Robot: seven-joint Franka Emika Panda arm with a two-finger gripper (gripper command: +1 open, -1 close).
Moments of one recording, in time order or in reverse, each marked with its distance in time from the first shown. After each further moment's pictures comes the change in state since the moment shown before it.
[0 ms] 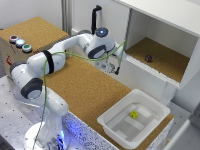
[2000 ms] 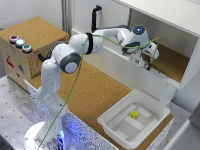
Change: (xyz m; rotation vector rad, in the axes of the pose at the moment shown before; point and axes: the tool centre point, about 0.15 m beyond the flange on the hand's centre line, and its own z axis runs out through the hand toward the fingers) arm 0.117 0.094 0.177 -0.019 -0.057 0.095
